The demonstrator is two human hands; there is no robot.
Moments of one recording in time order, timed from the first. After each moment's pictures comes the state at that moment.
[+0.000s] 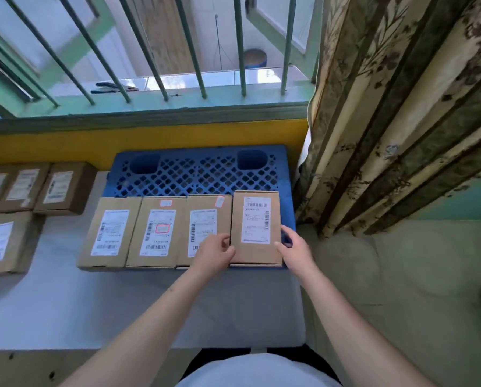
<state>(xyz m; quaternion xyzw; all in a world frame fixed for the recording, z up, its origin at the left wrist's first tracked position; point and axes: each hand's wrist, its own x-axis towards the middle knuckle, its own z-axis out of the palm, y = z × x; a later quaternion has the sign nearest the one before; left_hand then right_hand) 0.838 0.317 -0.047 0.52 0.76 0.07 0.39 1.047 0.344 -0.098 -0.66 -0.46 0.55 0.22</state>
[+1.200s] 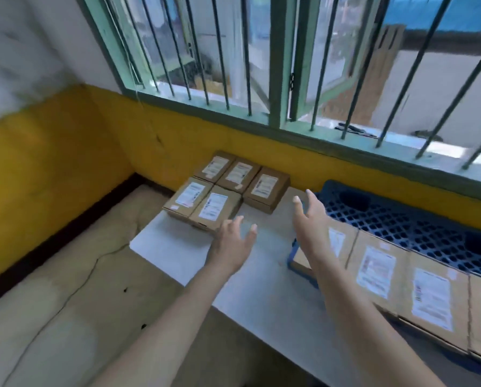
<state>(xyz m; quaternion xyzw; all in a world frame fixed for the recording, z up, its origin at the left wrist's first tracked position) 0.413 0.102 0.068 0.39 0.87 0.25 0.19 0.533 0.233 0.073 -0.48 -0.70 0.44 0.29</state>
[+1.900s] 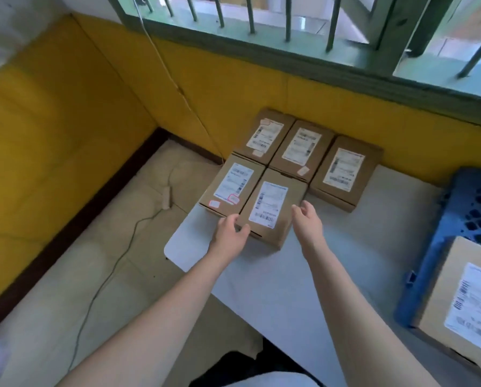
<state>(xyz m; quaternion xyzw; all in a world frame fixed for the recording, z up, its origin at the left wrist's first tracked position) 0.138 0.151 -0.078 0.19 0.90 0.22 0.33 0.259 0.283 -0.102 -0.56 -0.51 0.64 0.10</state>
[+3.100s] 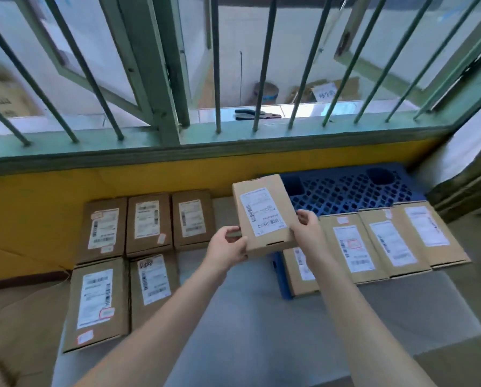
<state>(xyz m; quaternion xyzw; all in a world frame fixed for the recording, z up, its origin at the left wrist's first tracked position) 0.288 0.318 0.000 0.31 0.63 0.34 0.62 0.474 0.336 0.010 -0.73 -0.34 0.46 0.38</state>
